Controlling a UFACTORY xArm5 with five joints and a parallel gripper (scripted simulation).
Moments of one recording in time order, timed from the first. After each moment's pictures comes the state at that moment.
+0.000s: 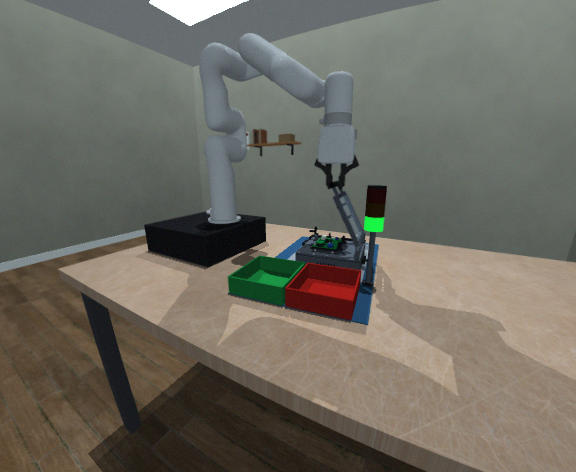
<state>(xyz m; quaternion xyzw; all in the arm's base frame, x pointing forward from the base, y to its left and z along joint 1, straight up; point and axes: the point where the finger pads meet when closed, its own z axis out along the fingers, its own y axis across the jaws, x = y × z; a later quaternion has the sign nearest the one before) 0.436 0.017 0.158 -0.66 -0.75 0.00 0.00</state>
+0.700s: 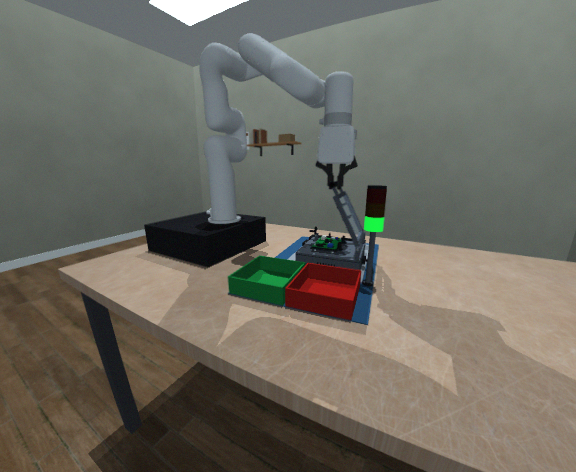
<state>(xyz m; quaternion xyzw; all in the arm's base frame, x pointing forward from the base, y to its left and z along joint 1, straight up) 0.435 0.017 0.157 -0.66 -0.75 0.00 0.00</state>
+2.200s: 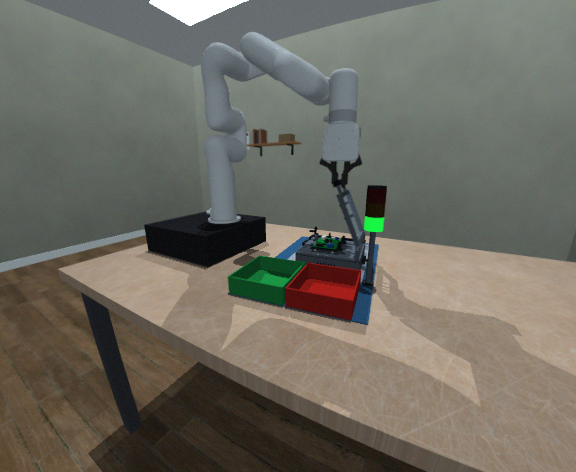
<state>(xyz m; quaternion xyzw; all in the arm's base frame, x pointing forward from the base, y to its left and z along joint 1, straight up) 0.448 0.018 0.163 -0.66 -0.75 0.00 0.00</state>
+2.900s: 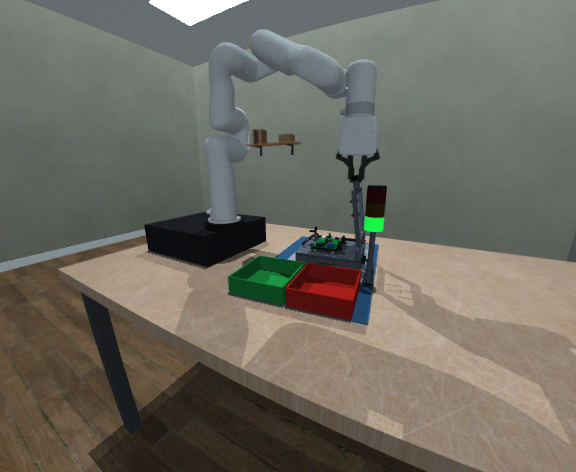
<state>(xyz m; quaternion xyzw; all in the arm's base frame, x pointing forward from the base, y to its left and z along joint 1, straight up) 0.494 0.025 0.179 -0.66 -0.75 0.00 0.00</state>
